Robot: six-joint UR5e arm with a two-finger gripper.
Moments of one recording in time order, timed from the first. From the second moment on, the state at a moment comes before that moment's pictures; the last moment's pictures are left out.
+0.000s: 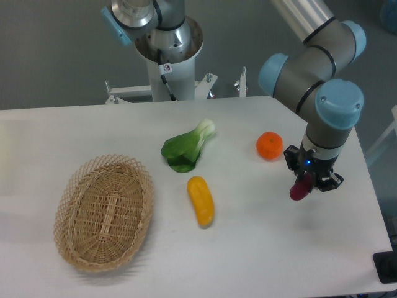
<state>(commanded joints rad) 2.67 -2.06 -1.44 -1.12 1.57 1.45</state>
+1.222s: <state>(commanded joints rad) 2.62 -1.89 -1.84 -0.99 1.58 1.53</state>
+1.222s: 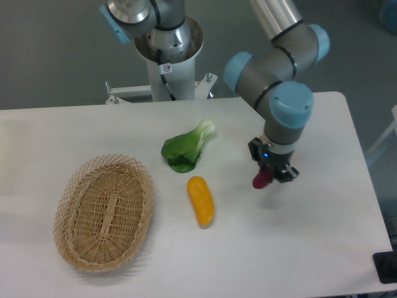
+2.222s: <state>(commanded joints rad) 2.60 -1.87 -1.89 -0.98 1.58 1.51</state>
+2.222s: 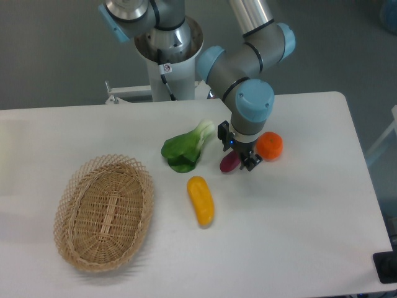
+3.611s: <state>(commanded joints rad) 2.65 -2.13 -1.32 -1.06 1.56 1.43</state>
